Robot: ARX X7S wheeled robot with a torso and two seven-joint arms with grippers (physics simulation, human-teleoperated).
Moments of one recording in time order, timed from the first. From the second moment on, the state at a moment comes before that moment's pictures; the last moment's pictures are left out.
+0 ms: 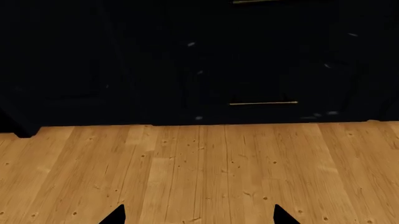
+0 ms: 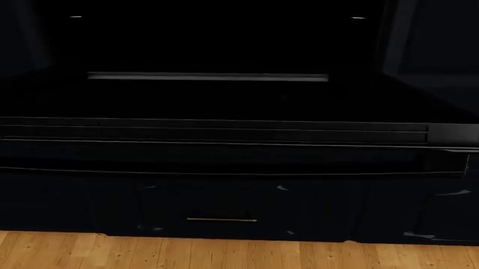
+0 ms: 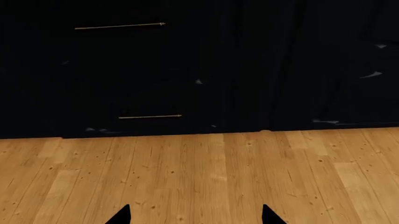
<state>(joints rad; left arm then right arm) -0.35 -0.18 0.37 -0.65 -0.33 -0.12 -0.25 0.30 0.20 -0.30 0.48 0.41 0.20 0.15</state>
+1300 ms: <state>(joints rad) -0.35 -0.19 0.39 -0.63 -0.37 -0.13 -0.26 0.30 0.21 -0.32 0.47 0.43 0.19 0.15</state>
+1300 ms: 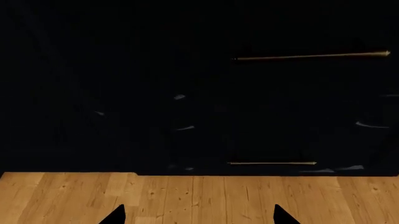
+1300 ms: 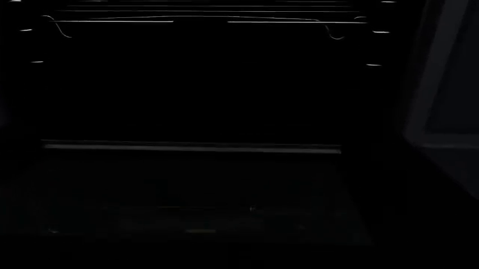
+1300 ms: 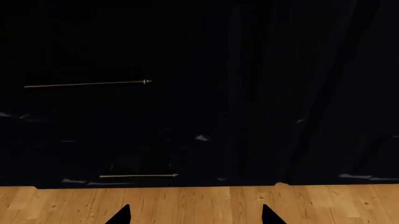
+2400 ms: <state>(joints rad) -0.30 -0.32 0.37 -0.04 -0.49 -0.41 -0.40 0.27 0.33 -0.34 -0.05 0.47 0.43 0.33</state>
